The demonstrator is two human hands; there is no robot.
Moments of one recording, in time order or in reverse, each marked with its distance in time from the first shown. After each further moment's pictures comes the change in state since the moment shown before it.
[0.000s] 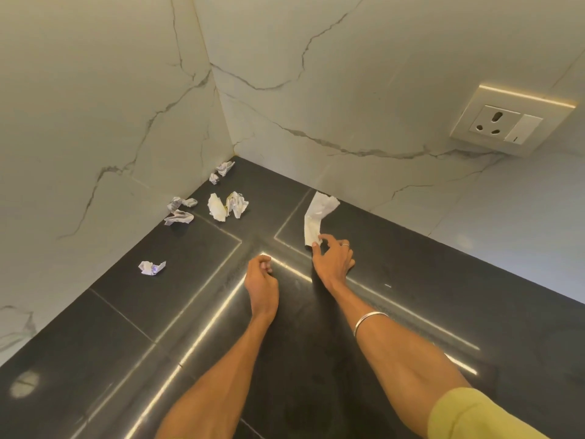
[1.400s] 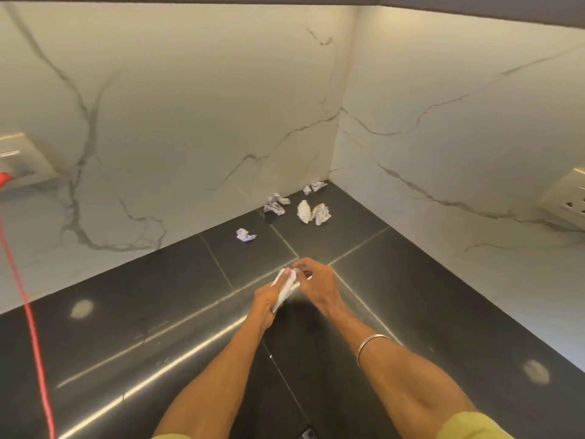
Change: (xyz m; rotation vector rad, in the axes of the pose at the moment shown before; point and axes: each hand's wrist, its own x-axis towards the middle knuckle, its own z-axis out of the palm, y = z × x) left_hand -0.059 0.029 -0.165 -0.496 -0.168 -0.745; right_hand -0.151 -0.082 0.031 0.127 -0.472 -0.720
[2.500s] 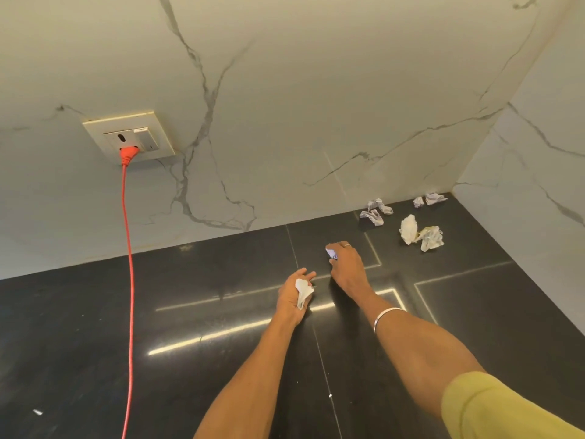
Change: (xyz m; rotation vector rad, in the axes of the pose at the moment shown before) left_hand 0.072 0.017 -0.107 -0.789 0.335 -0.019; right_hand 0.140 -0.024 0.141 -0.313 -0.312 -0.187
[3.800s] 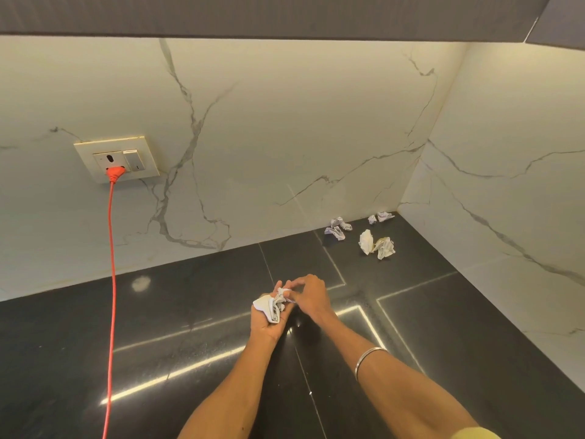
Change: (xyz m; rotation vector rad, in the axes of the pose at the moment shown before) left_hand -0.016 -0.017 -0.029 -0.573 -0.320 -0.136; right_hand -0.084 -0.053 -0.017 0.301 -0.031 0.154
